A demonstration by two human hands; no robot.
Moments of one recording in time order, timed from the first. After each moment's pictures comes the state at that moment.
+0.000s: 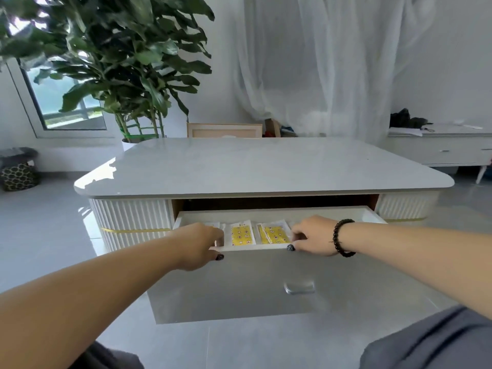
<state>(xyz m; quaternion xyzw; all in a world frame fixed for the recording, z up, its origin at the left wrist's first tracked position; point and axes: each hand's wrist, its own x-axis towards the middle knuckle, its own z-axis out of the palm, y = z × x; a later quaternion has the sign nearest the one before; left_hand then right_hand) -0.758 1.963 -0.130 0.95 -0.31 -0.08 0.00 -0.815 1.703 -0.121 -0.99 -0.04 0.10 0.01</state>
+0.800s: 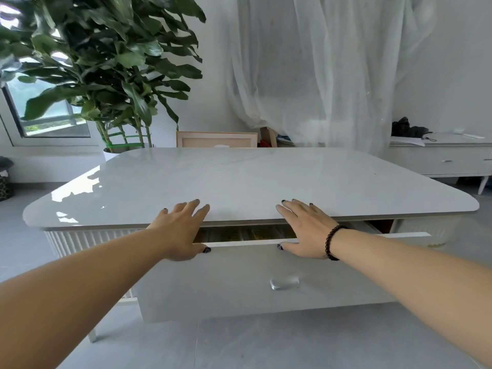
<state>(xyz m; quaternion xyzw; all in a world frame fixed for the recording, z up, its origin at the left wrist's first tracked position) -0.630 1.933 -0.125 0.95 -0.28 0.04 -0.12 -0.706 1.655 -0.131 -0.99 -0.06 -0.05 -0.11</state>
